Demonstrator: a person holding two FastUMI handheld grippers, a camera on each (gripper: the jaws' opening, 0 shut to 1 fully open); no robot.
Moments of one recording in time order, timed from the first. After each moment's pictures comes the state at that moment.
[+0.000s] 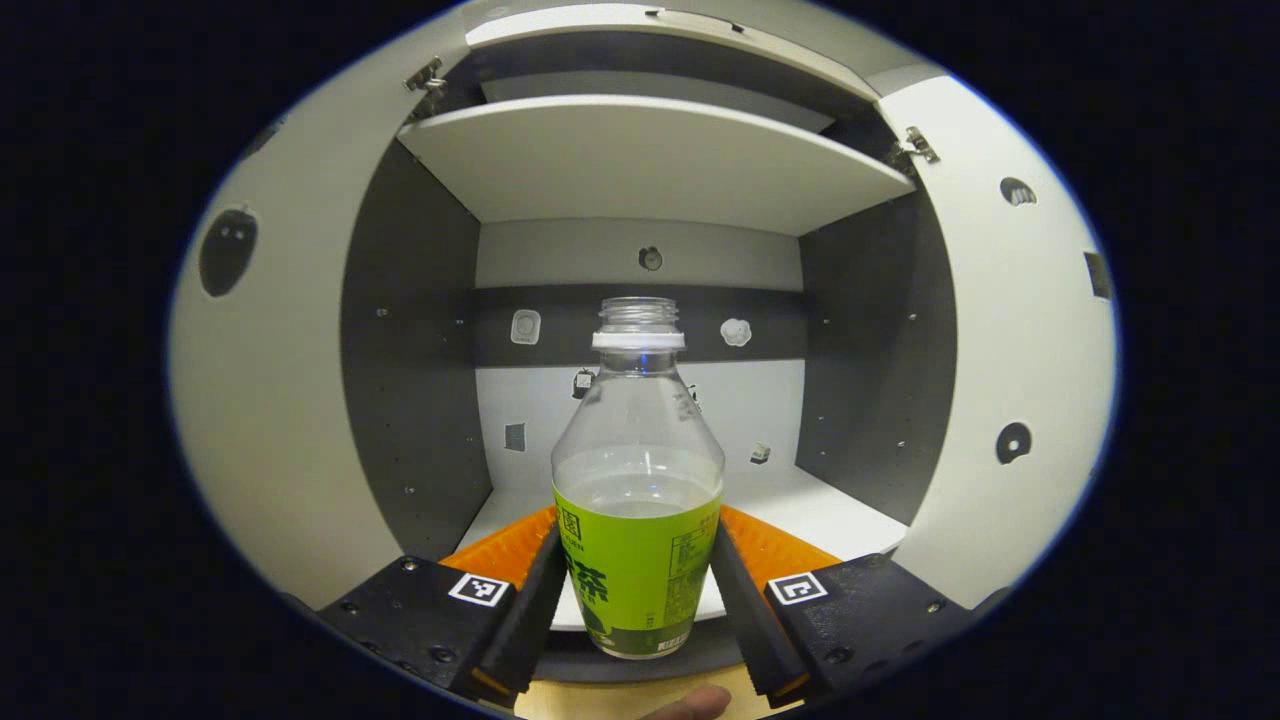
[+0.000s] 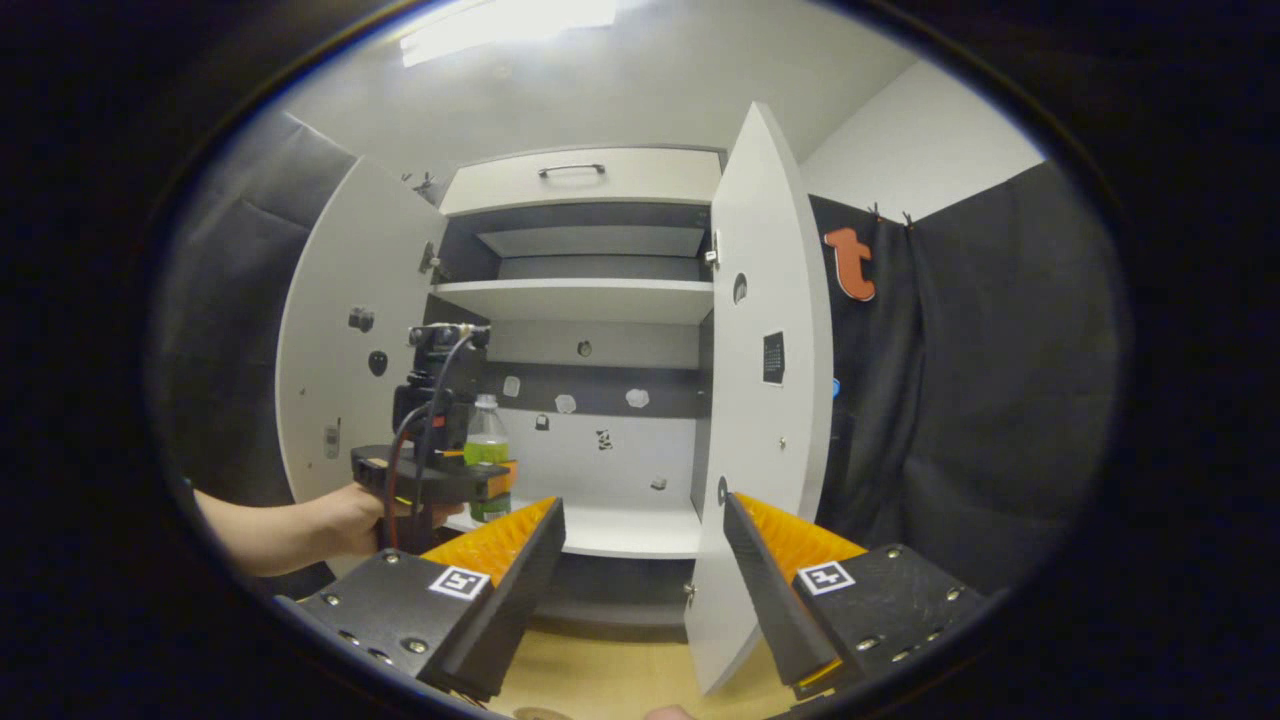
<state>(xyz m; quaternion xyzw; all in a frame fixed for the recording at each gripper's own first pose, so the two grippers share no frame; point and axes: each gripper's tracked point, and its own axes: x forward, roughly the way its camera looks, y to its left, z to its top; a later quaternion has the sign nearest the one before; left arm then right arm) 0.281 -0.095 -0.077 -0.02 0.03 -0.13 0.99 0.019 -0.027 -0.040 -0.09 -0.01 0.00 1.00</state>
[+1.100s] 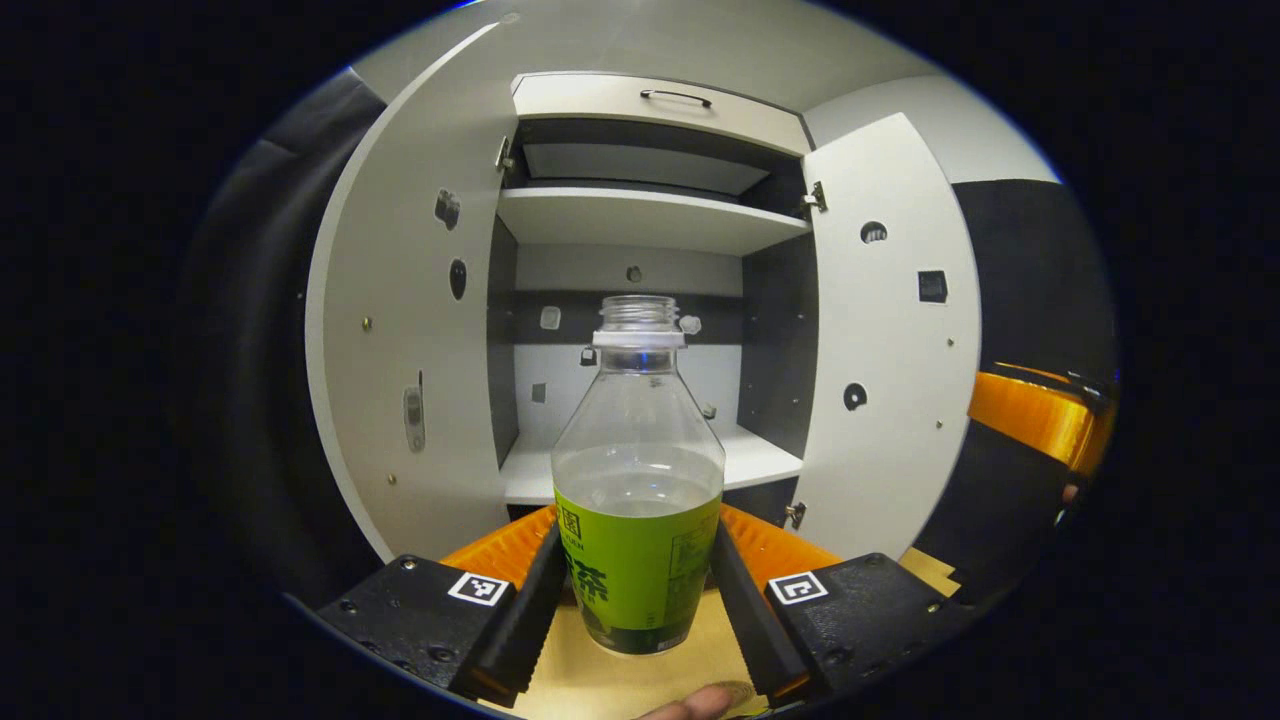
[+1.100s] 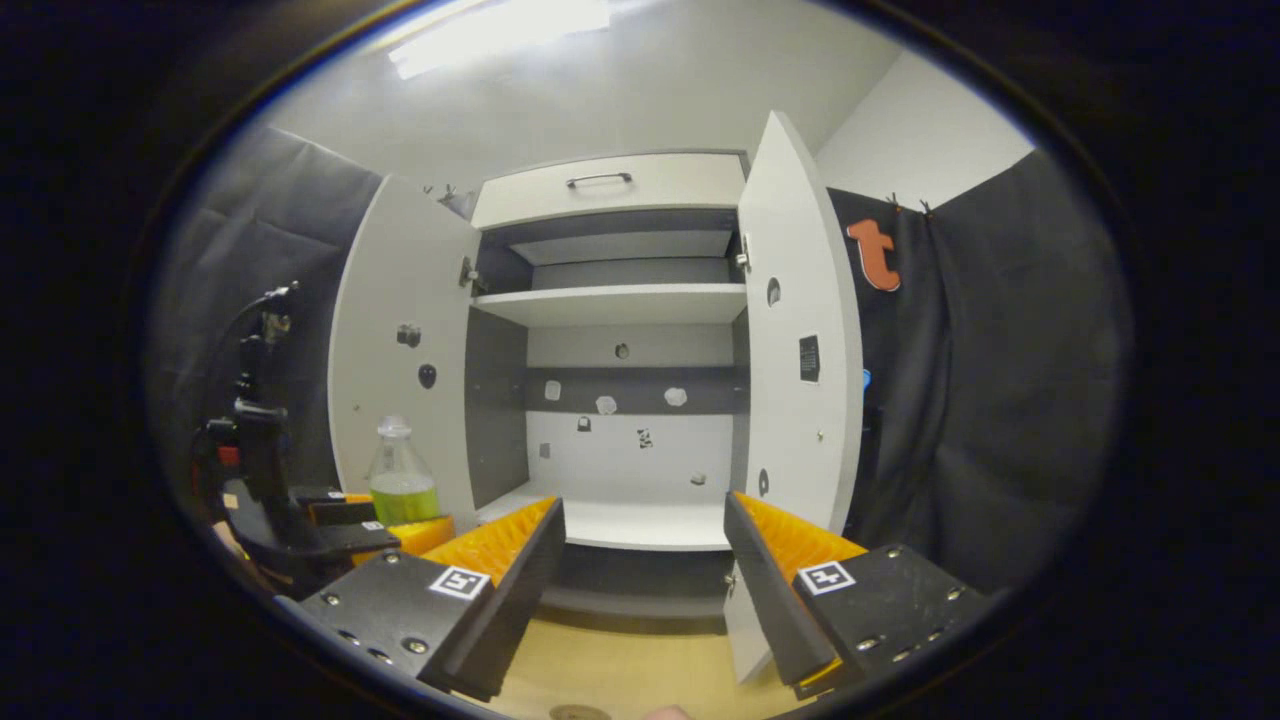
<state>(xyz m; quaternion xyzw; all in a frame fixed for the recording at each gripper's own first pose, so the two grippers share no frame) 0.069 -0.069 -0.106 -0.03 0.05 -0.16 0.99 -0.002 0.001 -0.046 -0.08 0.01 0.04 1.00</state>
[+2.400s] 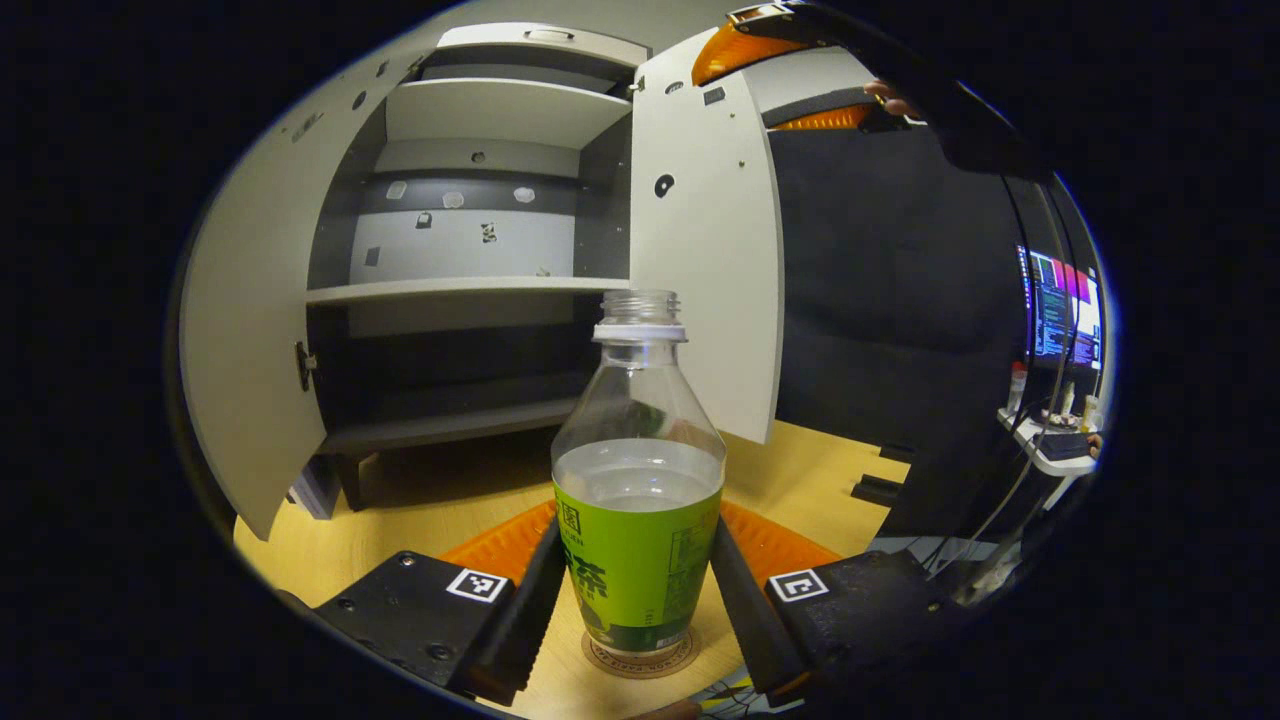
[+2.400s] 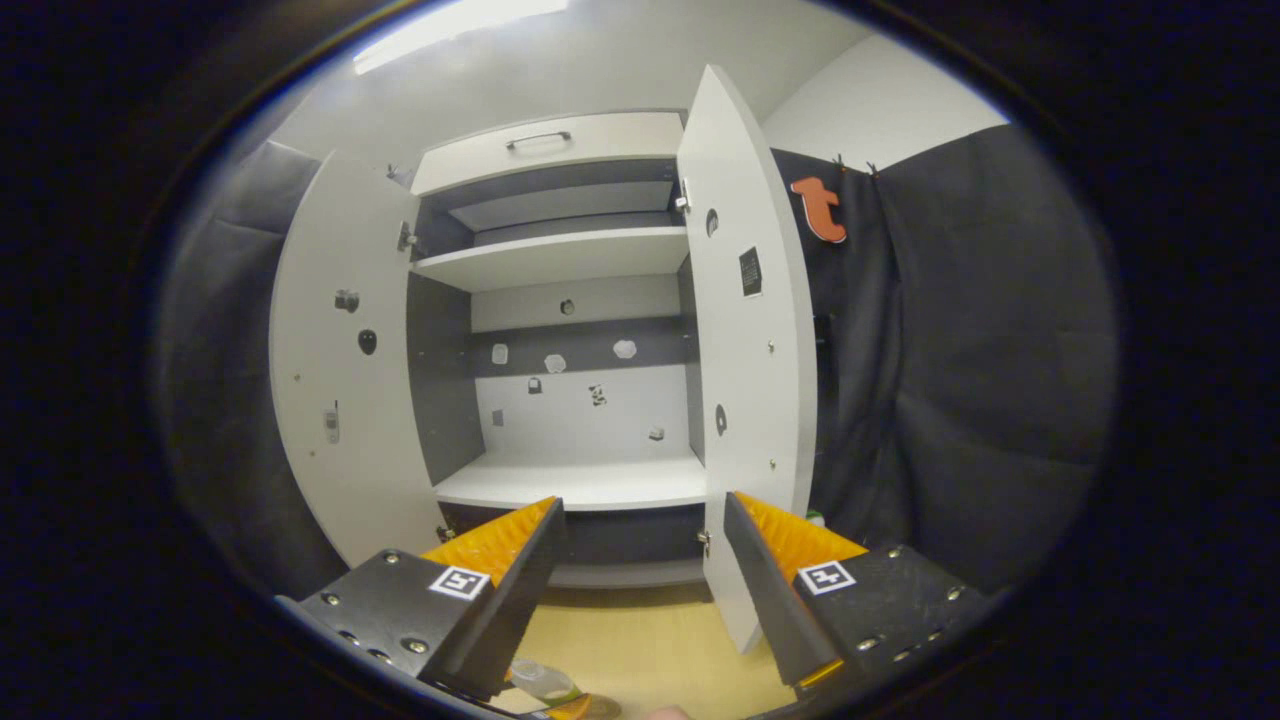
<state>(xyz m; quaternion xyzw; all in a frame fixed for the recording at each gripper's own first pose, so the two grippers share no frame) -0.007 -0.204 -0.383 0.00 0.08 -0.36 0.93 0.004 -0.036 -0.090 -0.05 0.05 -0.05 1.00</state>
